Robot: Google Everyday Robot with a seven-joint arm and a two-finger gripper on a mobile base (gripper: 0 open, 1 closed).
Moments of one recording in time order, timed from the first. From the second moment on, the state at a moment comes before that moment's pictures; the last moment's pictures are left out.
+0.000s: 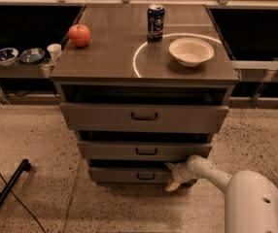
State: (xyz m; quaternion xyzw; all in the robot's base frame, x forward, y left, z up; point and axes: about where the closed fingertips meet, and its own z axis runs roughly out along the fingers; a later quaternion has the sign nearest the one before) arm 0.637 -0.169 0.175 -0.68 0.68 0.08 0.26
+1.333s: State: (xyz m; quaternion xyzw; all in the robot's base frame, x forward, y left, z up) arm 0.610 -0.150 0.175 -0.70 0.66 0.12 0.25
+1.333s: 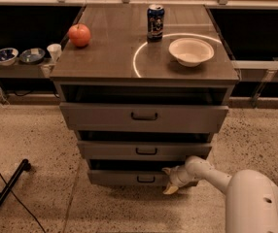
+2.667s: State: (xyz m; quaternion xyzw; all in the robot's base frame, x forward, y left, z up) arm 0.509 -0.142 0.191 -0.70 0.65 0.17 0.22
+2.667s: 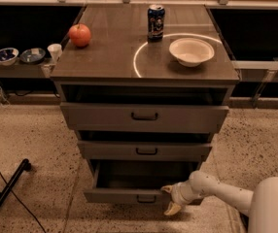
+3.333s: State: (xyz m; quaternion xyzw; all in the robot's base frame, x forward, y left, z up) arm 0.473 -0.135 0.211 -0.71 0.64 0.18 0.23
